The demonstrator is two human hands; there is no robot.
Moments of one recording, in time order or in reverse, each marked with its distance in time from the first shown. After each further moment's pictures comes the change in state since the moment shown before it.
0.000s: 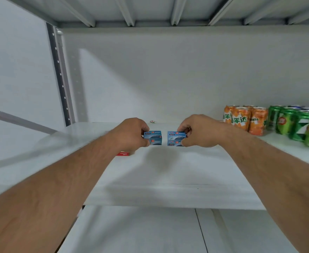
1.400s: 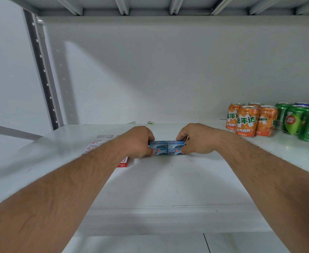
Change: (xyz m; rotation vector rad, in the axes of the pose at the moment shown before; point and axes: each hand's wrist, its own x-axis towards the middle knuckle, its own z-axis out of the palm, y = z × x) left_hand 0.068 -0.031 0.035 0.089 -0.196 0.068; right_hand 0.051 0.016 0.033 -0.016 -0.145 0.124
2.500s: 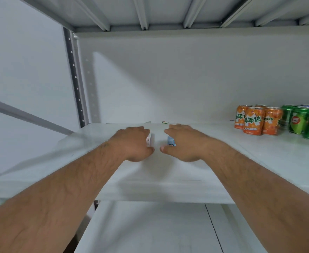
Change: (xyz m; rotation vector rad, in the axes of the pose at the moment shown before) left_hand -0.109 -0.013 -0.031 0.389 0.032 -0.112; right_hand -0.074 -0.112 0.016 -0.138 0.075 -0.117
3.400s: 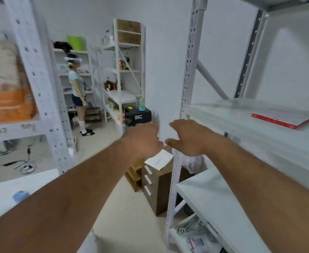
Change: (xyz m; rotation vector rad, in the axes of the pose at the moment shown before) left_hand -0.421 0.013 -0.009 0.010 -0.027 -0.966; right_hand -0.188 -0.257 0.035 0.147 -0.118 -0.938
